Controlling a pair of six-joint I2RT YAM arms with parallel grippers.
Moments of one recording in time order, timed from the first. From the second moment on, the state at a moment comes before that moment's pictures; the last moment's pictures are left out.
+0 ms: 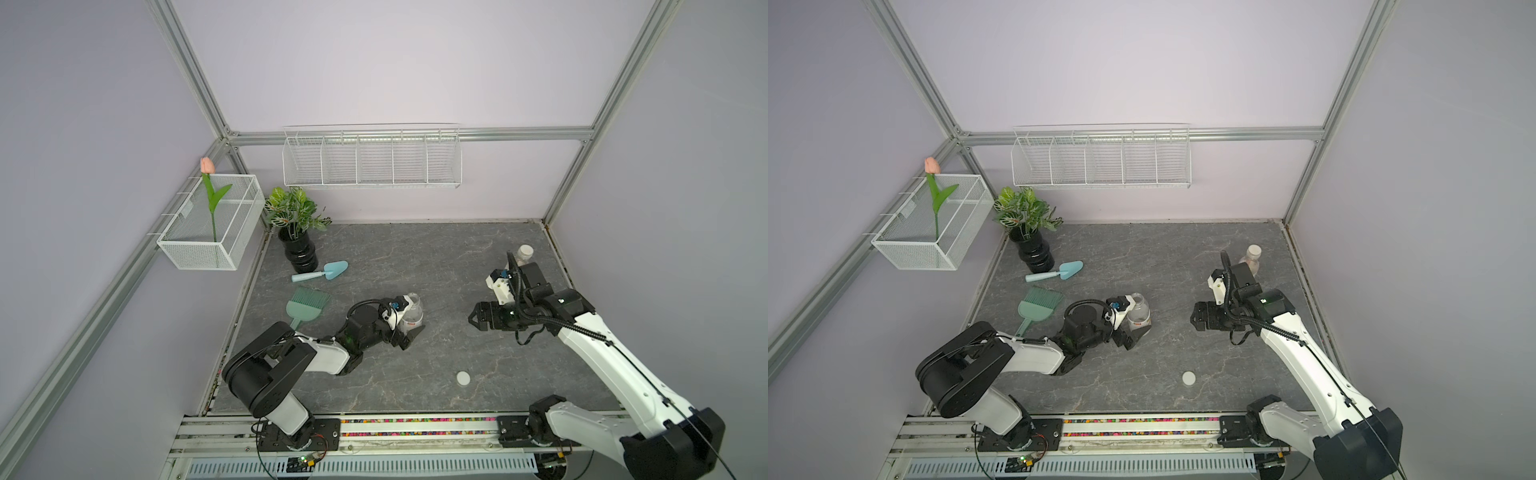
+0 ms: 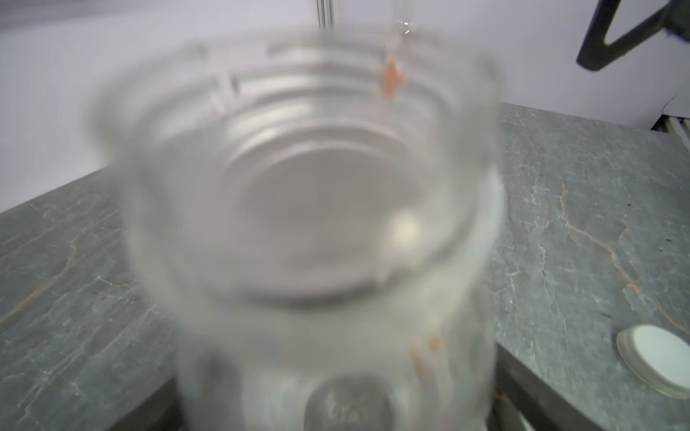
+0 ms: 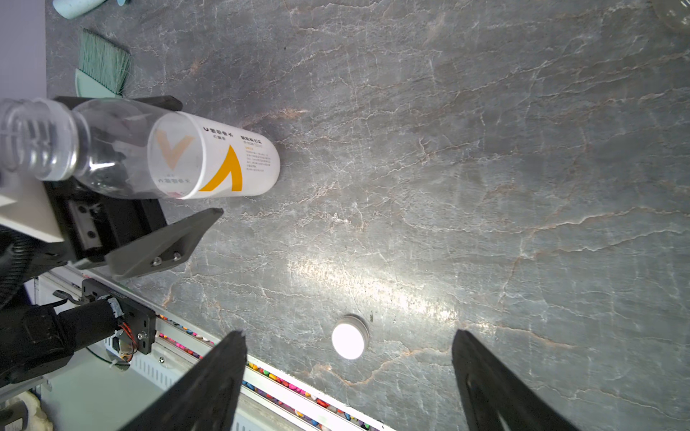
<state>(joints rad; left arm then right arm) -0.77 1.62 0.40 0.93 0.27 0.13 0.39 1.11 1.02 -1.00 -0.25 0.33</state>
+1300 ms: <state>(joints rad) -0.82 1.92 0.44 1.38 0.26 0.16 0.45 1.22 1.01 -0.93 -0.35 0.33</state>
